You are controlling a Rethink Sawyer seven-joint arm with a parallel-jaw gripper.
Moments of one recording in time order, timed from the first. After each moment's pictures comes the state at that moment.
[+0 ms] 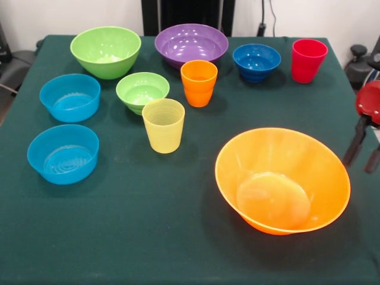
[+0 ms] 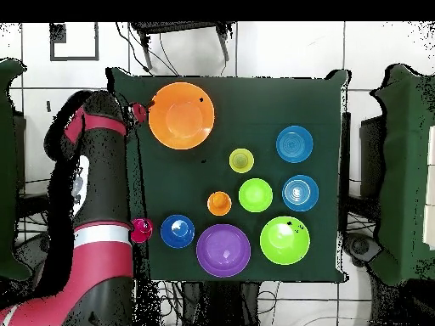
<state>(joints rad) 0.33 -0.22 -0.17 0.80 -0.57 0.72 2.10</state>
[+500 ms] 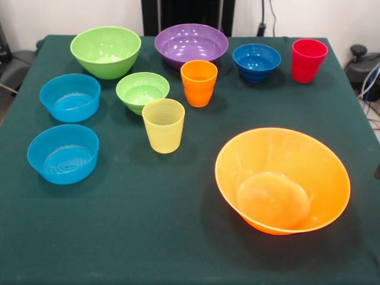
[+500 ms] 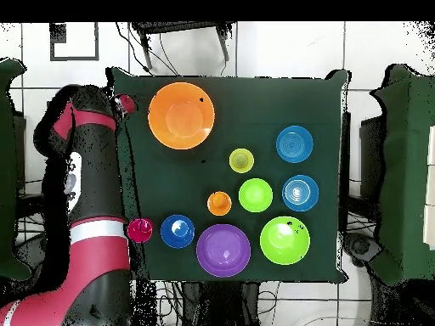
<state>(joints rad) 0.35 -0.18 -0.16 0.70 -0.57 0.72 2.06</state>
